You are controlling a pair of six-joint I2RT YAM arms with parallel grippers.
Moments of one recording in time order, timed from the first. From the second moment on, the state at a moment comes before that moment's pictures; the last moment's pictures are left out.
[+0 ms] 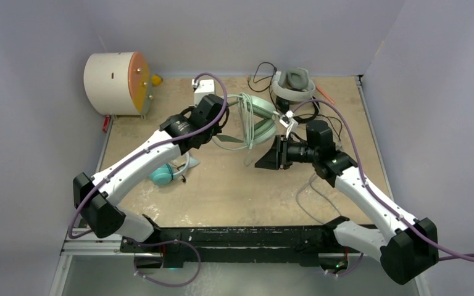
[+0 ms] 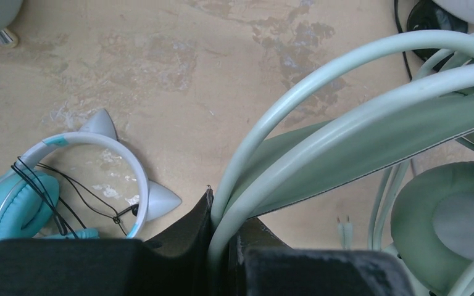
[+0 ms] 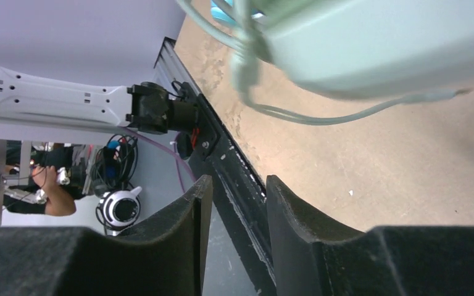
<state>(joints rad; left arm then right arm) -0.77 1.46 1.42 -0.72 -0.62 -0.60 0.45 1.07 0.80 -0.24 -0.79 0.60</state>
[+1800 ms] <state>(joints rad) -0.58 1.48 1.28 -0.59 -0.36 -0.74 0.60 1.23 0.91 -0.11 -0.44 0.56</state>
